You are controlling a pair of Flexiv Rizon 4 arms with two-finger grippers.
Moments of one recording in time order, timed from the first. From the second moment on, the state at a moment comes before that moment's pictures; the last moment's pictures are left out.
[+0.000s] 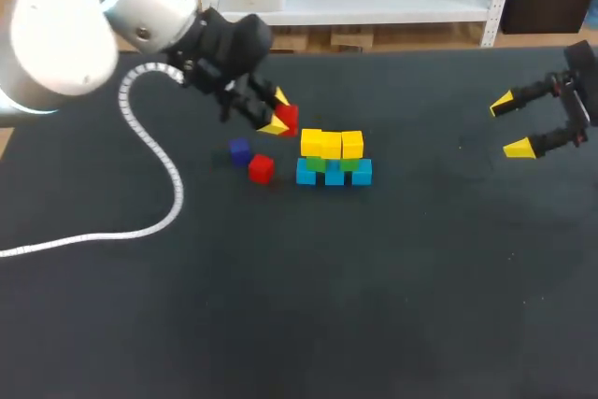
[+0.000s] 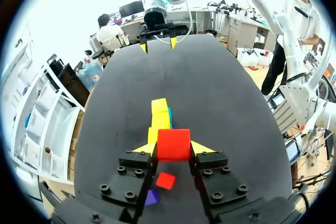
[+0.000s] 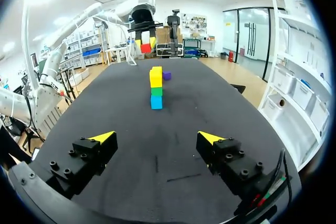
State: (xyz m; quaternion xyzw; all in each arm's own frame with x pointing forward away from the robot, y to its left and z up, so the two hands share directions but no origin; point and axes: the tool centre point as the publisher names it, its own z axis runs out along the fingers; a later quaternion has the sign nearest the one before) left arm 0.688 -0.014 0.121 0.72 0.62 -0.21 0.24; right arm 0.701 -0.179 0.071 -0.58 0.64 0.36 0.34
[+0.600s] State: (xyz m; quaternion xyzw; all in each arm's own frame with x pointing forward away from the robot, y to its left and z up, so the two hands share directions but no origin) left arm 0.706 -0.060 0.088 0.71 0.62 -0.24 0.22; right arm 0.701 -0.179 0.071 -0.58 0.64 0.36 0.34
